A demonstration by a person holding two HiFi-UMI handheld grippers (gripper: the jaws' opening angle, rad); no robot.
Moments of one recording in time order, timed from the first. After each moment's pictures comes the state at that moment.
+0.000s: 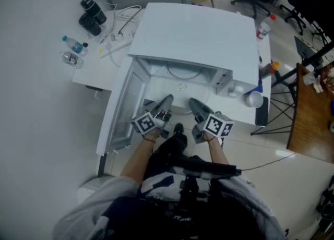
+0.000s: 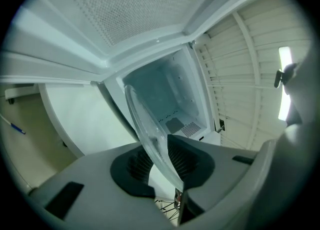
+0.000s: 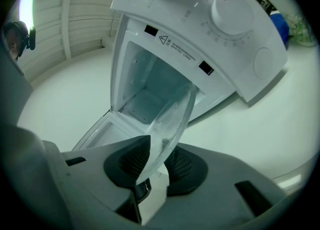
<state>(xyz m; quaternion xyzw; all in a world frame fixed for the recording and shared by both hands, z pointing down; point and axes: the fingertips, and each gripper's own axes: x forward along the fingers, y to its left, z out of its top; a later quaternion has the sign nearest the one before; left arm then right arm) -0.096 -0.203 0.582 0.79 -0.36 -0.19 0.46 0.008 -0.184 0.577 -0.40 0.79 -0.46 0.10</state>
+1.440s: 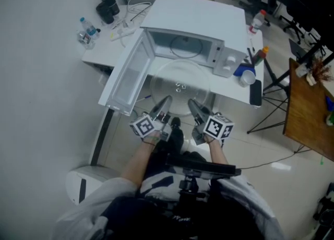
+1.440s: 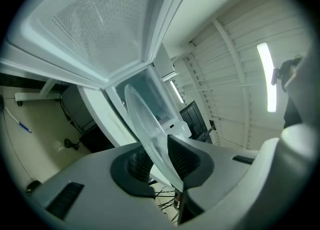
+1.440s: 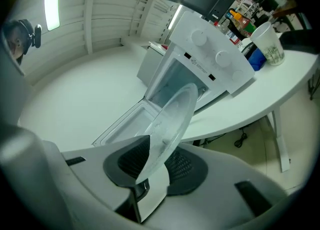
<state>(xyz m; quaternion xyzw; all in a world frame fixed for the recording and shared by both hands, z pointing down) -0.098 -0.042 0.550 0.80 -0.38 -0.23 0.40 0.007 -0.028 0.548 -0.36 0.83 -0.41 0.09</state>
